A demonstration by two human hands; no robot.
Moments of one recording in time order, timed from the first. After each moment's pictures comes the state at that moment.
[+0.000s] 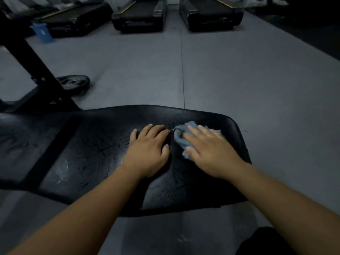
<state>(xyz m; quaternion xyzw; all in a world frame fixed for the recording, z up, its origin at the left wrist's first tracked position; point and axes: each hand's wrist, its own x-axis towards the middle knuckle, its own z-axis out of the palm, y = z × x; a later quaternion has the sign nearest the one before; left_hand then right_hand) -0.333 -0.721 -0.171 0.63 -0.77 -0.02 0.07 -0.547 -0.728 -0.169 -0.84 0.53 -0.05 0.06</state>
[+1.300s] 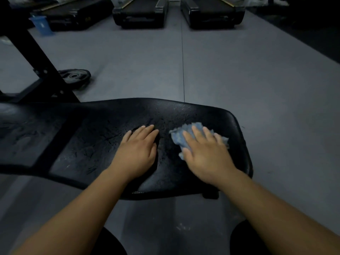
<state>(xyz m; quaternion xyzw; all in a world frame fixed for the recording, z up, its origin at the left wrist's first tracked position) -0.301 -0.685 -0.176 0.64 -0.77 -0.04 0.07 -0.523 -0.682 -0.167 -0.80 0.60 -0.03 0.06</state>
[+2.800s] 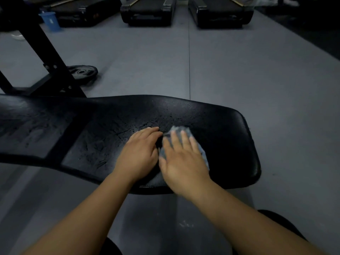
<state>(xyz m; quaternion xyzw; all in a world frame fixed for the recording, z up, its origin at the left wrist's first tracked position) -0.293 -0.665 -0.176 0.63 -0.76 -0.06 0.16 -0.449 -0.645 -0.164 -0.83 0.55 -0.06 0.07</state>
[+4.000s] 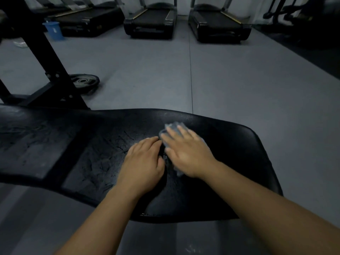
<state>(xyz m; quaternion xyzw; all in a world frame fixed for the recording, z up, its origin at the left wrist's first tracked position) -0.271 -0.689 -0.180 0.66 -0.74 -0.03 0.16 -0.434 -0.746 -0.167 -0.88 0.47 -0.06 0.05</state>
